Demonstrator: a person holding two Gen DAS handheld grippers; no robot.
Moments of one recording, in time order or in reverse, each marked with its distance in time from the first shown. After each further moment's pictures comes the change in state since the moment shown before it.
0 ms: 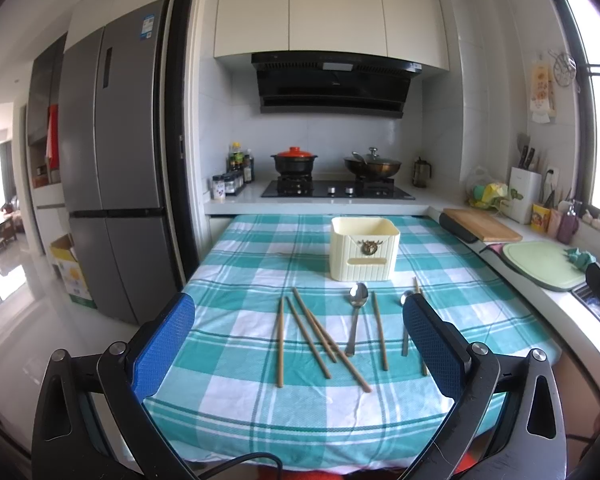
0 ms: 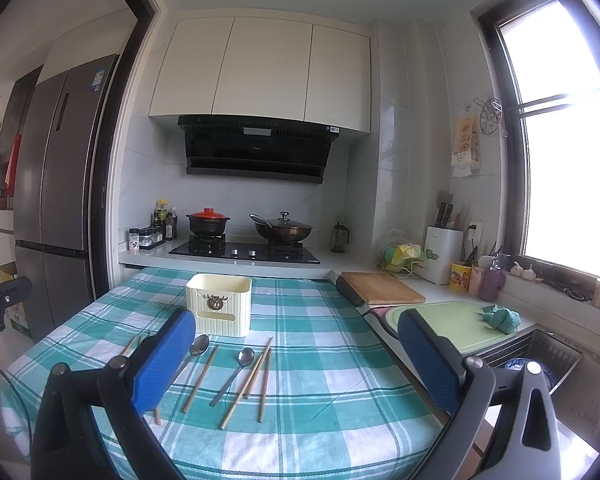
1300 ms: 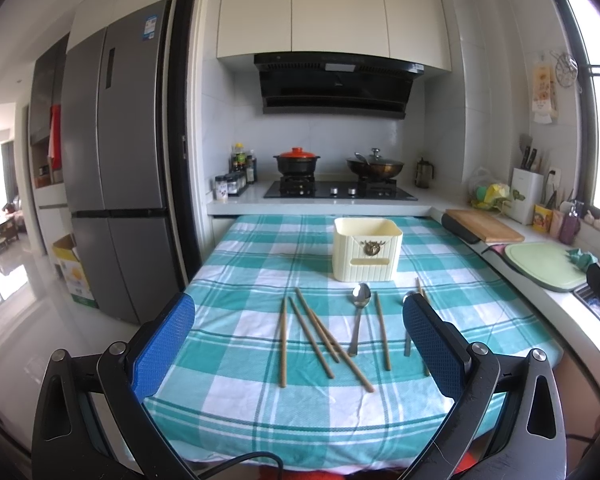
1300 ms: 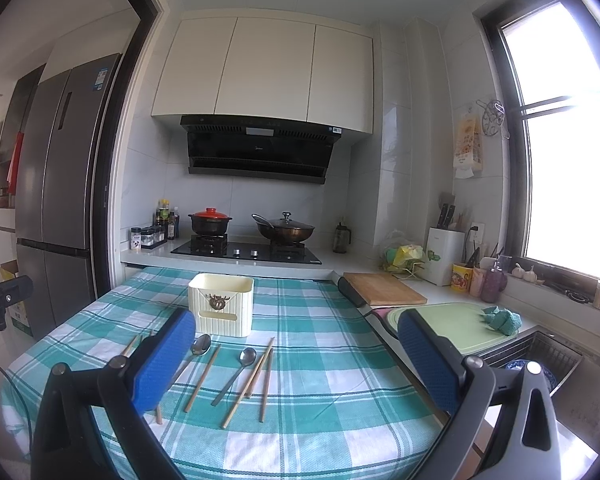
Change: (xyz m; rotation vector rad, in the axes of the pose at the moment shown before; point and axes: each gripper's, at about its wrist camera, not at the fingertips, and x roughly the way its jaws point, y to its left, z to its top) left arm -0.002 0.002 -0.004 -0.001 -0.008 0.008; right arm -0.001 0.001 0.002 -0.005 -0.003 0.009
